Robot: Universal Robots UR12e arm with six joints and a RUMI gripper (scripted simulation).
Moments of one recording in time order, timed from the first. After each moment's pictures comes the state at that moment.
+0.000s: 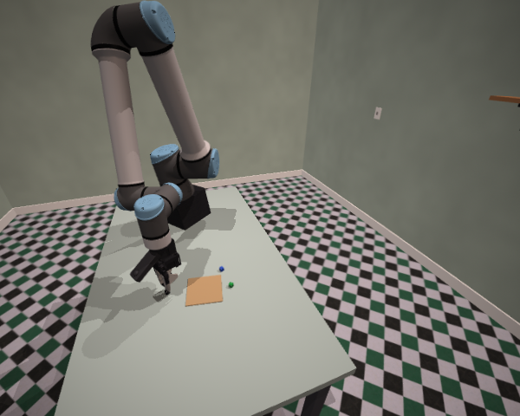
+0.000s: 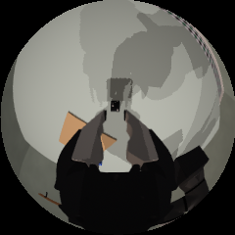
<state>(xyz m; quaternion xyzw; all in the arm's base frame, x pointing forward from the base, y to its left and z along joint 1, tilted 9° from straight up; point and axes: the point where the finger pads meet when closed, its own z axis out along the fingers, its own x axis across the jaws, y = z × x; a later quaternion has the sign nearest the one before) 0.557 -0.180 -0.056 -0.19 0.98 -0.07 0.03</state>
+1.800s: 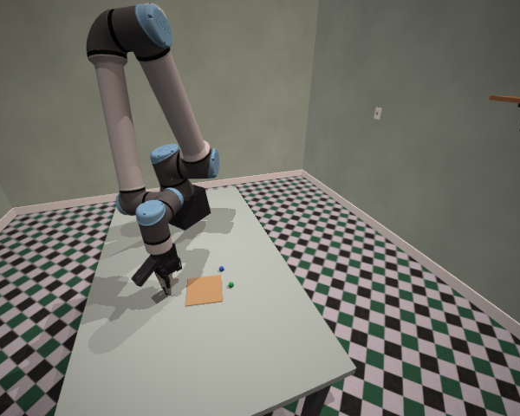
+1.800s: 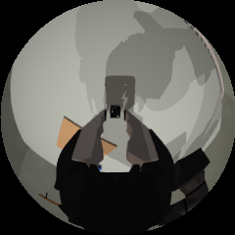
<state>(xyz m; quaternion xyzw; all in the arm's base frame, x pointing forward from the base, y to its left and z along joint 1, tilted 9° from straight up) 0.559 -0.183 -0.077 -0.19 0.98 -0.07 0.03</state>
